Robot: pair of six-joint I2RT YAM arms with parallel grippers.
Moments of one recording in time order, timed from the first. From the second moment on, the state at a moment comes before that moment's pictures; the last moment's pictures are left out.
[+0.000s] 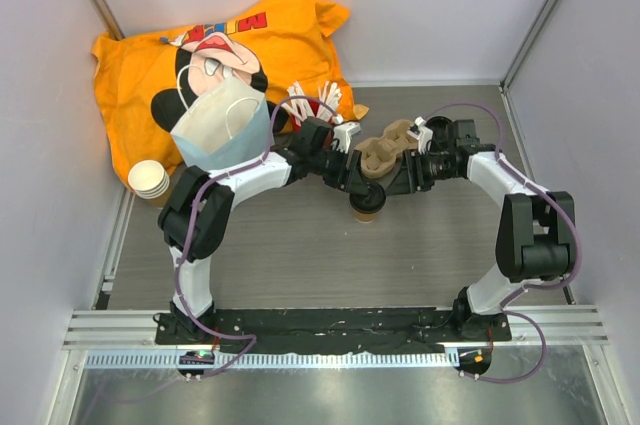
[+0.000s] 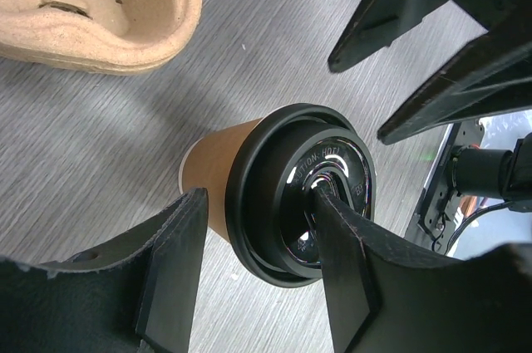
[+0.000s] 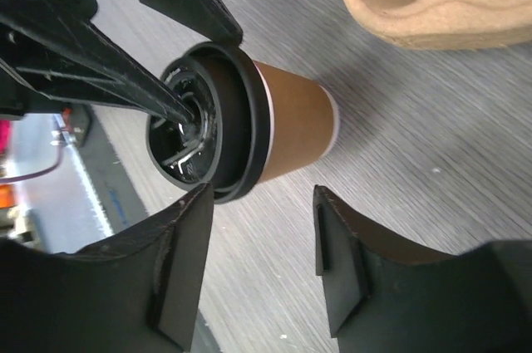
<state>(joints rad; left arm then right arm) -0.66 1.95 1.36 -0.13 0.60 -0.31 0.04 1.60 1.03 -0.53 -0.92 -0.18</state>
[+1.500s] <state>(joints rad) -0.70 1.97 1.43 -0.21 0.56 -0.24 0.09 1.66 1.05 -0.44 -0.85 -0.14</state>
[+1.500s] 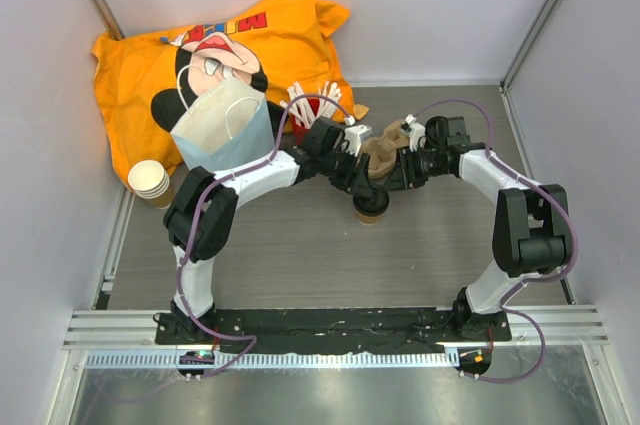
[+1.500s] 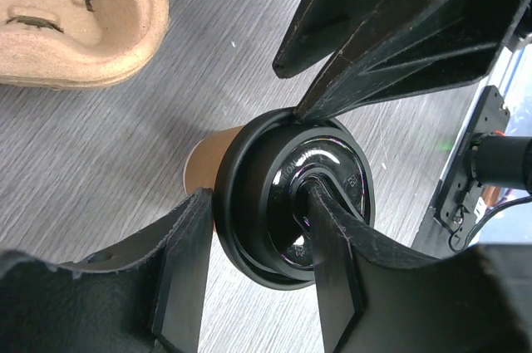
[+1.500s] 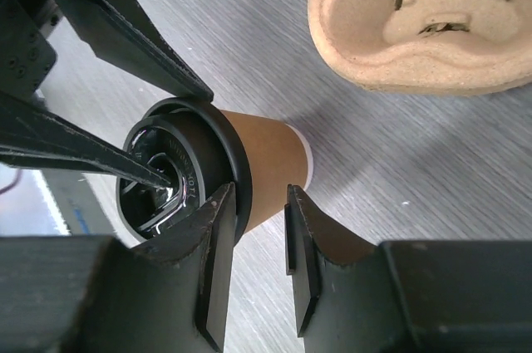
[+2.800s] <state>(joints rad) -0.72 1.99 1.45 -0.19 0.52 -0.32 0.04 1.54 0.96 -0.67 -0.93 -0.34</state>
